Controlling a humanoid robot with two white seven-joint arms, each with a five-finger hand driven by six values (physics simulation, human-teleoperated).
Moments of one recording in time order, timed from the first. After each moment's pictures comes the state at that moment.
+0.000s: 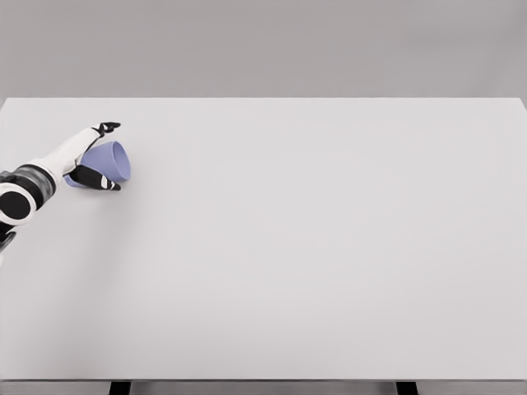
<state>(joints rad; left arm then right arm) -0.50 0.77 -0.64 -1.53 0.03 0.43 -0.11 0.00 0.00 -0.09 0.06 0.07 -0.10 0.04</state>
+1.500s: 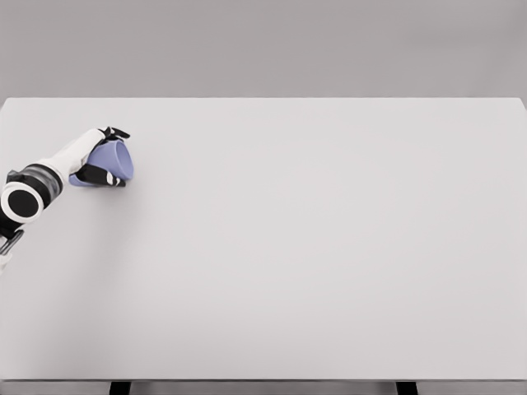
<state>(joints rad) -0.52 0.74 -0.66 -1.51 0.03 0.43 -0.11 0.00 0.00 -0.09 0.06 0.07 -0.10 0.04</state>
